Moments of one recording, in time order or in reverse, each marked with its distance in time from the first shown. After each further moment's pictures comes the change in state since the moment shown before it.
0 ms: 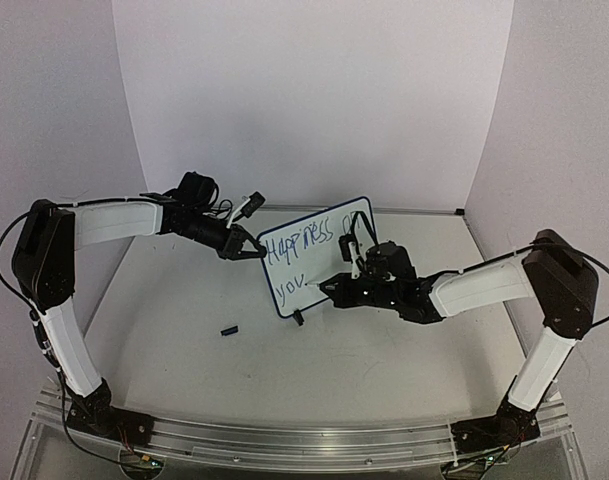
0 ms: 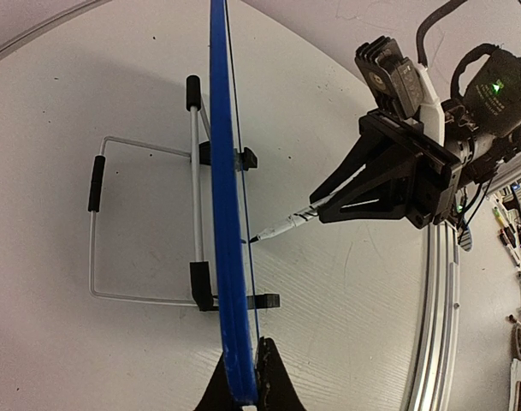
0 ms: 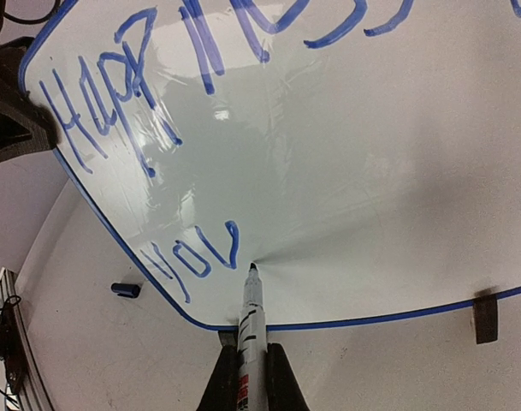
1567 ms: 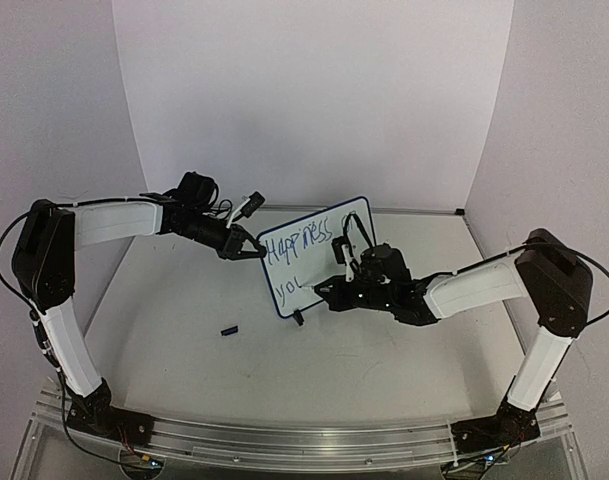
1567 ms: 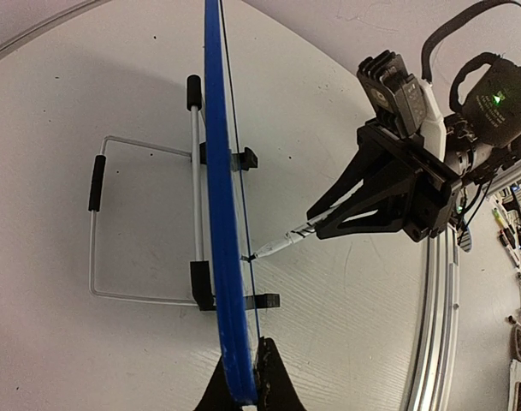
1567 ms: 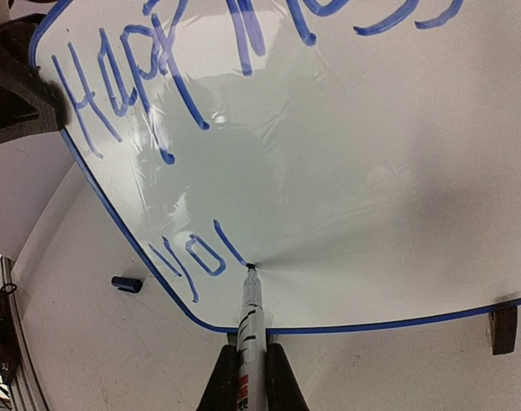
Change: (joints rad) left arm 0.002 0.000 0.000 0.000 0.000 -0.002; right arm 0.018 0.034 0.016 0.020 -0.002 -0.038
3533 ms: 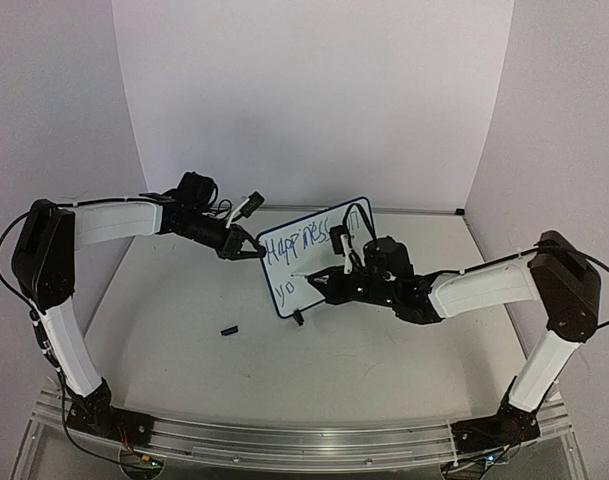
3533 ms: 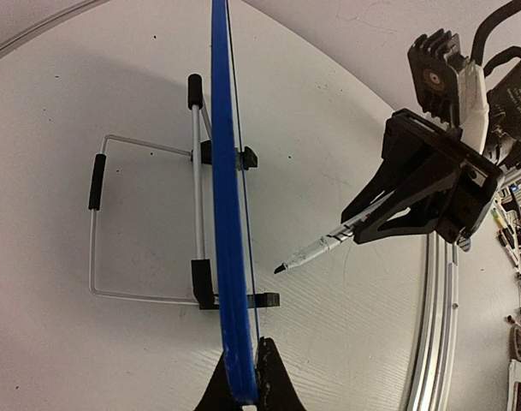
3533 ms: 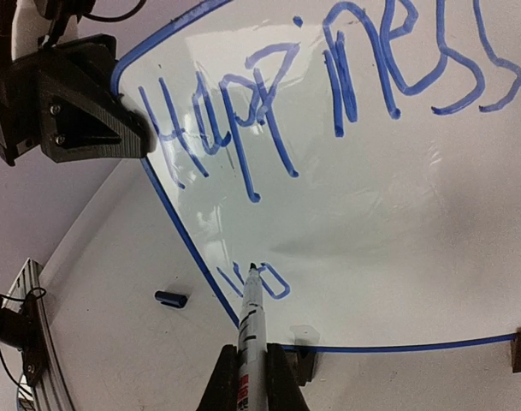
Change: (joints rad) left arm 0.003 0.000 -0.001 -0.001 0.005 0.000; right arm 0.029 -0.050 0.010 0.038 -0.018 0.005
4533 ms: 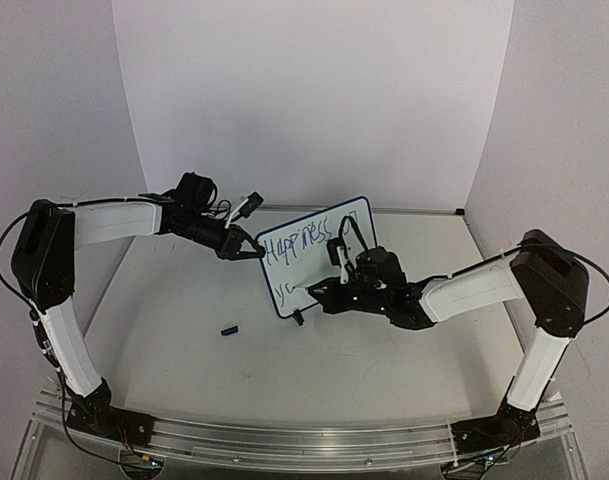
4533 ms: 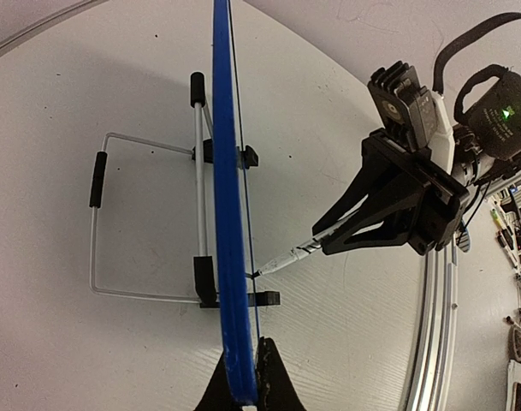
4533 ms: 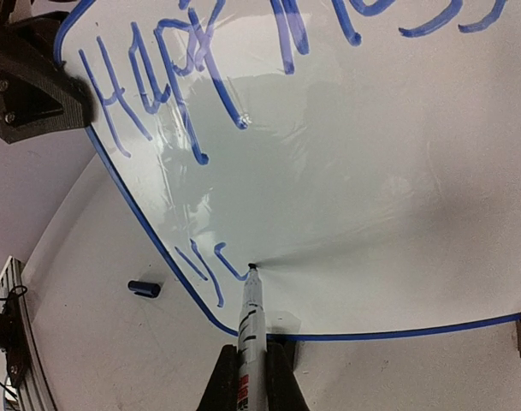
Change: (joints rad) left arm 0.005 0.000 -0.004 0.001 0.005 -0.001; right arm 0.005 0.069 -0.007 0.011 0.027 0.021
